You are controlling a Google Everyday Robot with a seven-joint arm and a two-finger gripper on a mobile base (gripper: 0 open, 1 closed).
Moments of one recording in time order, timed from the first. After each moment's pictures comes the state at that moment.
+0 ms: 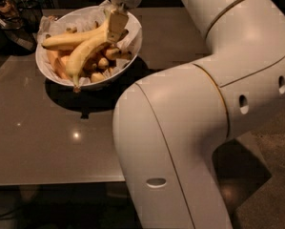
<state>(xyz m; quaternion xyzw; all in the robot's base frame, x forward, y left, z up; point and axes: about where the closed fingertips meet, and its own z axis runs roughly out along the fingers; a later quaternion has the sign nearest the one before) 0.678 0.058 0.960 -0.68 0.70 0.11 0.18</state>
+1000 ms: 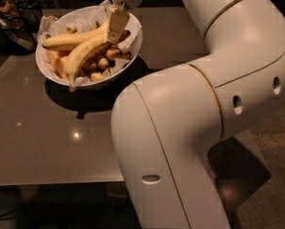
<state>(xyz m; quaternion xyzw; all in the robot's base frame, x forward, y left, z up) 0.673 0.055 0.961 -0.68 0.71 0.12 0.17</state>
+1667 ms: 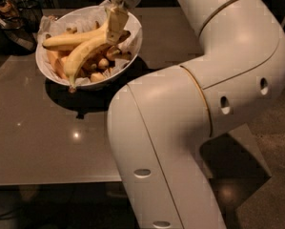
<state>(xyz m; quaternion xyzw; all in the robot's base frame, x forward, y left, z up) 0.675 0.056 0.961 -0.68 0.70 0.12 0.16</state>
